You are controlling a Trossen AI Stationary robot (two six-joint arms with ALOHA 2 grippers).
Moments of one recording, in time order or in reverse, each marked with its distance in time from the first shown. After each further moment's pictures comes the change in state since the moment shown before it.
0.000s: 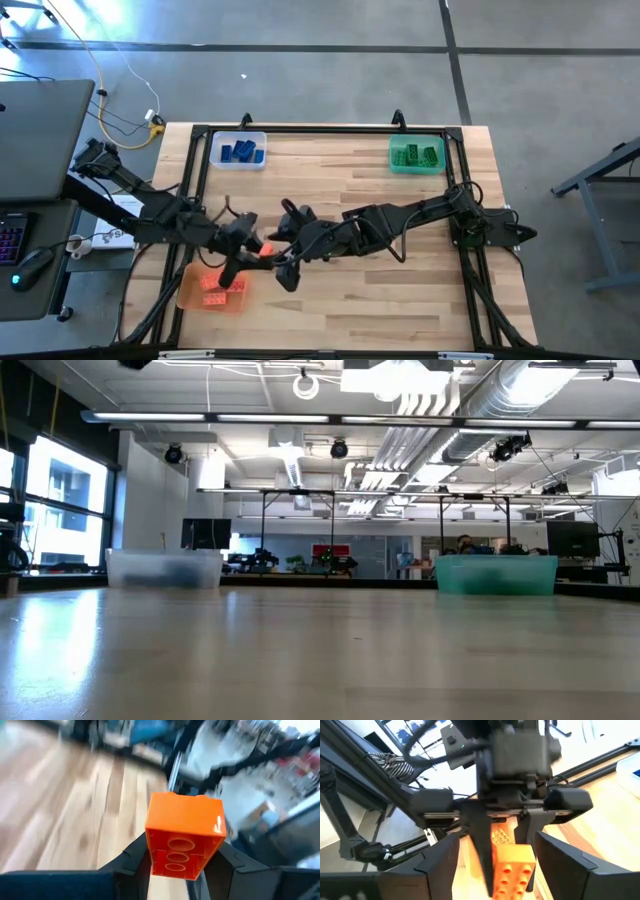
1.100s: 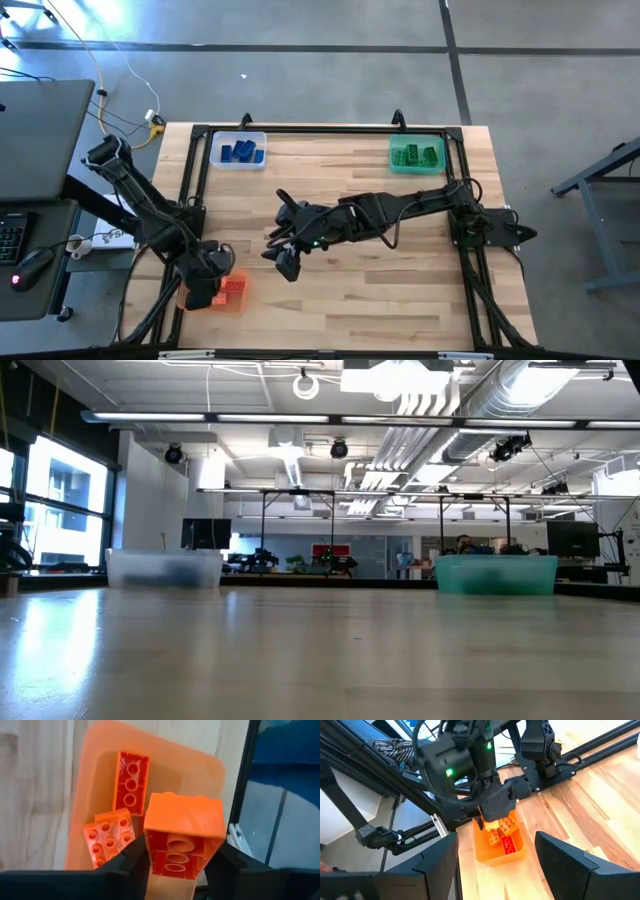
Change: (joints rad) left arm -0.285 0.109 0.001 -0.712 0.332 -0.461; right arm -0.061 -0.002 0.002 -0.057 -0.167 0.045
